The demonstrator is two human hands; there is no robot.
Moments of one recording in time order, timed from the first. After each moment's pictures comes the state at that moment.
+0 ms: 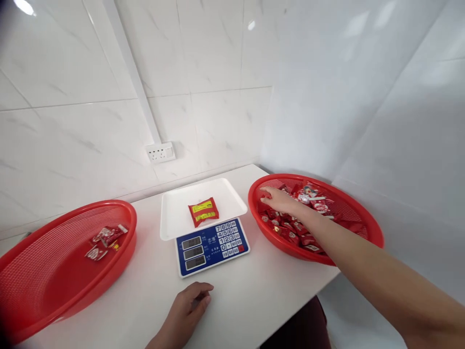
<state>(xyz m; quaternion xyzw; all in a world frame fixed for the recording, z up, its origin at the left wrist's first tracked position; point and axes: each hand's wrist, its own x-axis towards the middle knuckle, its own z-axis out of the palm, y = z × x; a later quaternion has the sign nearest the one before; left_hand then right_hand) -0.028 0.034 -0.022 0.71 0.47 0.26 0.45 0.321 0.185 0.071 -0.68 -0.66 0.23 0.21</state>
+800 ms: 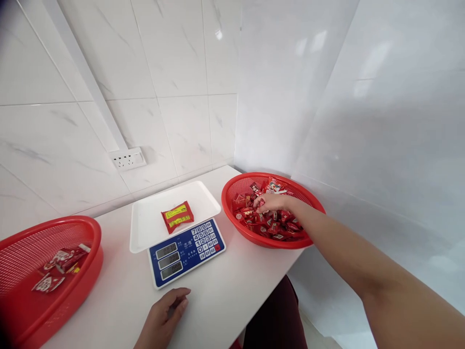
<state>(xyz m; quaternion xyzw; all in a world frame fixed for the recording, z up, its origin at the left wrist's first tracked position) -0.023 0.038 -0.034 0.69 0.50 0.30 0.43 0.388 0.152 0.077 -0.68 -0.63 0.36 0.11</state>
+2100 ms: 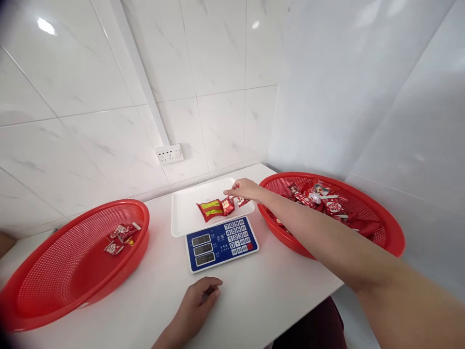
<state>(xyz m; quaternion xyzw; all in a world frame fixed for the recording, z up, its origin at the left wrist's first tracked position) -0.028 0.034 -0.019 0.71 0.49 0.26 0.44 0.210 0.210 0.117 -0.65 -0.64 0.32 0.26</state>
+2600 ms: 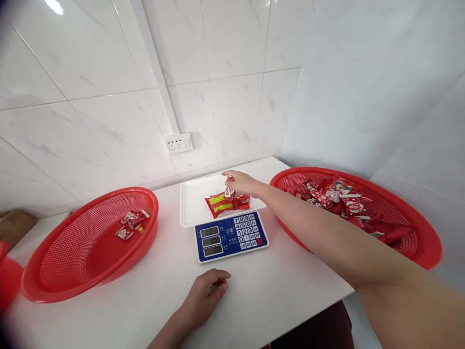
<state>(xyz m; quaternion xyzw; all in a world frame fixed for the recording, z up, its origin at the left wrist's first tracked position) -0.030 0.033 -0.017 0.71 0.47 0.25 0.45 0.171 0.218 0.118 -0.57 -0.65 0.42 0.27</state>
